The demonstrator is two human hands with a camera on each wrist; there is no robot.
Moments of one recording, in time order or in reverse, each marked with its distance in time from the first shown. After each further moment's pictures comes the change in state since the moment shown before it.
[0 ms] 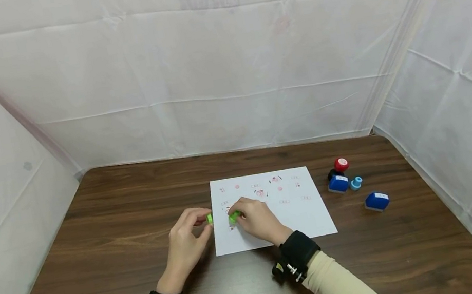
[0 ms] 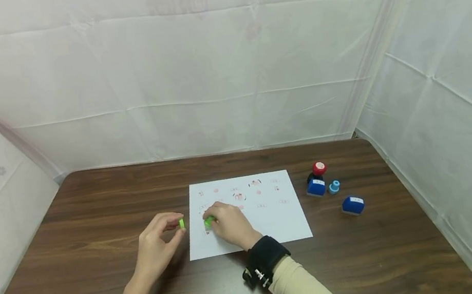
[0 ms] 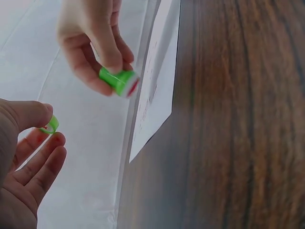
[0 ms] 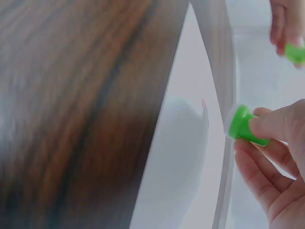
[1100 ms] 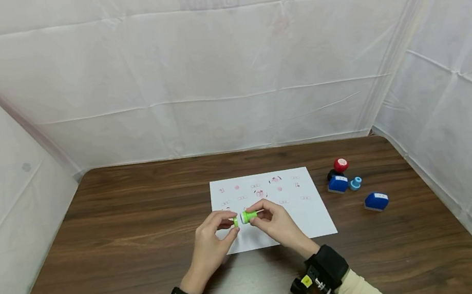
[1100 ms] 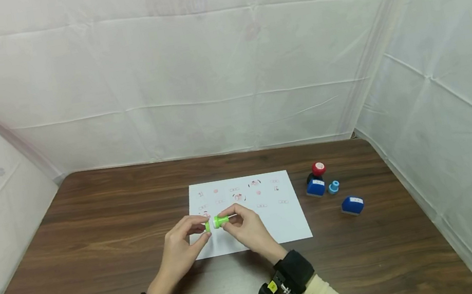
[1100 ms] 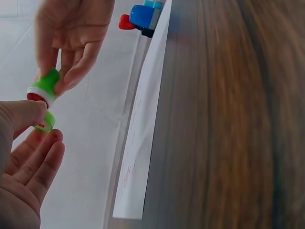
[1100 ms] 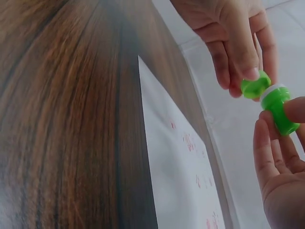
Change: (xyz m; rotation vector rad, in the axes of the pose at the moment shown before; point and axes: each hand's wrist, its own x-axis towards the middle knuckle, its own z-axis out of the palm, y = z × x) left_hand -0.001 0.028 0.033 -0.278 -0.086 -0.093; right_hand -0.037 0.001 -0.028 0.781 0.038 0.389
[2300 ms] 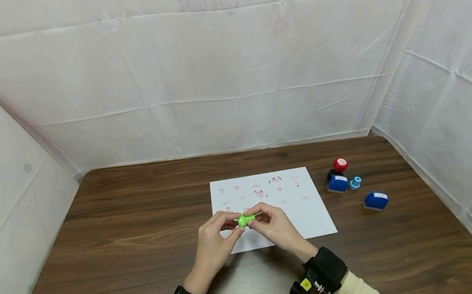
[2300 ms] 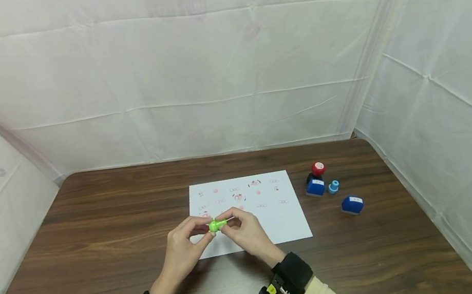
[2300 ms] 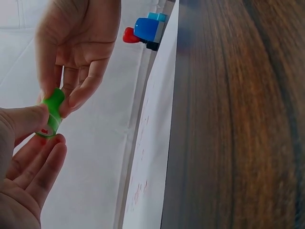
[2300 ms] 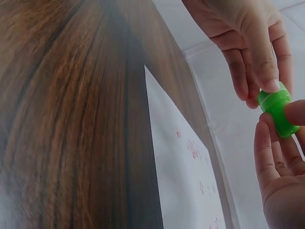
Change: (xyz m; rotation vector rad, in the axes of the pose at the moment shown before) left_hand 0.003 0.011 0.004 0.019 0.011 0.019; right_hand -0.012 -0.034 0.003 0.025 -0.022 0.052
